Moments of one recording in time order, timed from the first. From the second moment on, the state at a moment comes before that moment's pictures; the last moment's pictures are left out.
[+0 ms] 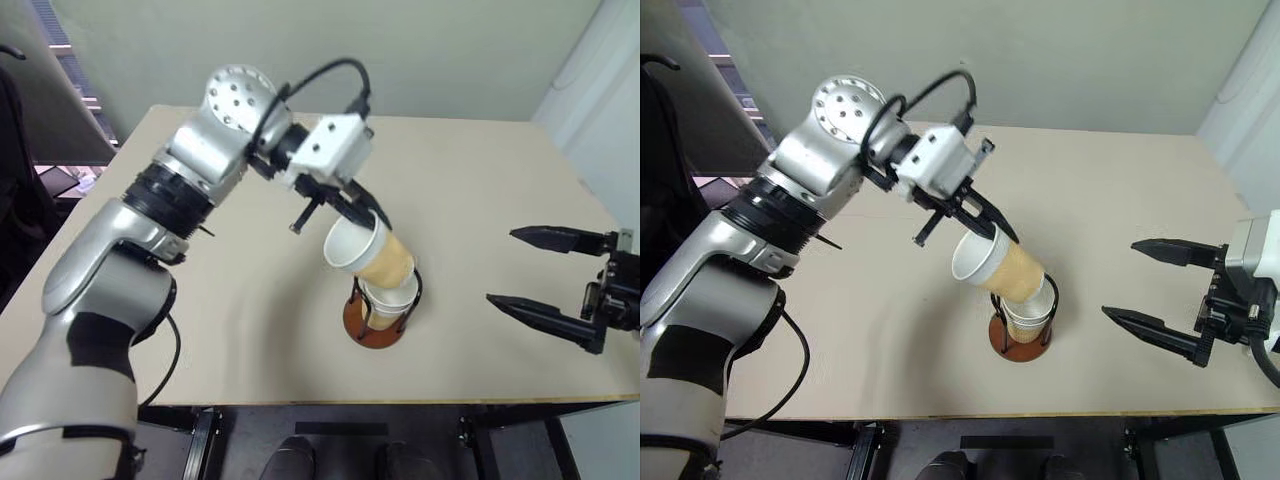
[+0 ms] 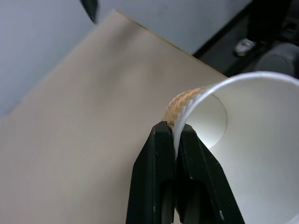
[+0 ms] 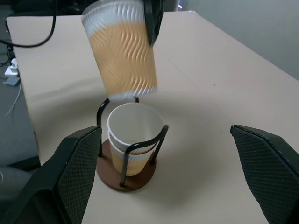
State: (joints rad) left arm -1.46 0.65 -0.78 0.53 -0.60 -0.19 -1.58; right arm 0.08 -1.07 -0.78 -0.75 1.05 0.76 0.88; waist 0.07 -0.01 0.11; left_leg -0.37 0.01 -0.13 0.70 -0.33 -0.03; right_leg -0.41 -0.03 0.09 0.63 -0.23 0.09
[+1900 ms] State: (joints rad) left arm -1.58 0.31 -0.58 0.97 -0.31 -0.46 -1.58; right arm 0.13 -1.05 -0.80 -0.79 1.05 0.75 0.83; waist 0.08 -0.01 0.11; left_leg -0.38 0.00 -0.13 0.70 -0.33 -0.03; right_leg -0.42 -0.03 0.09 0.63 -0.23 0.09
